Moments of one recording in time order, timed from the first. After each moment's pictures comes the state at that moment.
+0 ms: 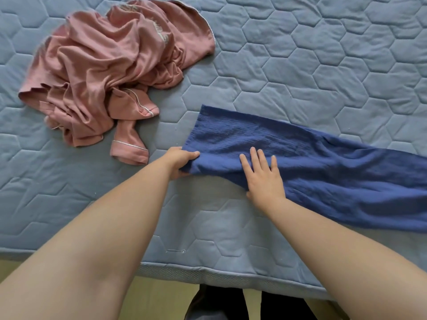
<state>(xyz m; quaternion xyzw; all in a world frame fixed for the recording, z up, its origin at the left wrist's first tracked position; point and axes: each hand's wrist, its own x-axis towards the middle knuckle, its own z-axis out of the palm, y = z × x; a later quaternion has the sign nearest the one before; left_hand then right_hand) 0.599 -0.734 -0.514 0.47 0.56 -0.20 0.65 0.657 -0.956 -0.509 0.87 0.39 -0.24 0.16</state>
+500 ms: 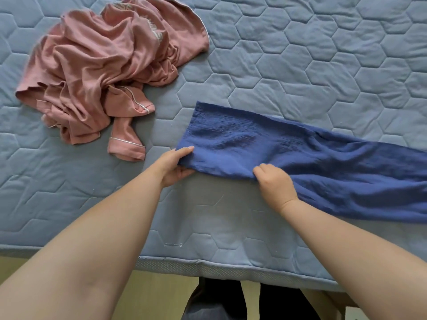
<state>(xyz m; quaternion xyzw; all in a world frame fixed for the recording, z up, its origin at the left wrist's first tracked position) 0.574 -0.740 -0.506 0.36 0.52 -0.15 0.76 0.663 -0.995 -0.505 0.88 0.46 -0.10 -0.02</state>
